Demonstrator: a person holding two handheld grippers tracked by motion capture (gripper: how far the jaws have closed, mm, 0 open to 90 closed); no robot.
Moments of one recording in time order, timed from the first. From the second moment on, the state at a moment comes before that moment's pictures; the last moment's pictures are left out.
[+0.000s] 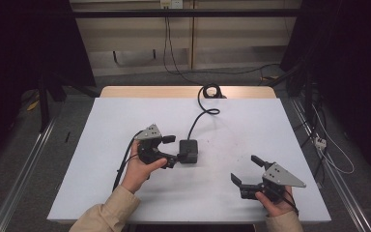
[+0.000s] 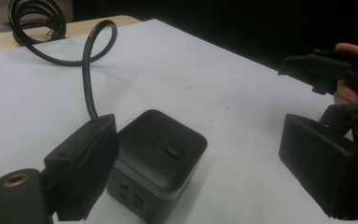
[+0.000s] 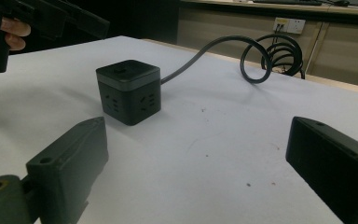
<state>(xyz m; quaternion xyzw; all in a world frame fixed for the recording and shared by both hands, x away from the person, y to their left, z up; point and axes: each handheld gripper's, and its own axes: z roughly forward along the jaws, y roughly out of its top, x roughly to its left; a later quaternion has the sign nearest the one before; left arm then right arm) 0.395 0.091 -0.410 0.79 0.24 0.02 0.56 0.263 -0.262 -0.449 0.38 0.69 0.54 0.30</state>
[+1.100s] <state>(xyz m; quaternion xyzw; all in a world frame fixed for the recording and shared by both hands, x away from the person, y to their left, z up) 0.385 0.129 -0.415 0.80 0.25 0.05 0.55 0.261 -0.264 -0.448 0.38 0.69 0.54 0.30</state>
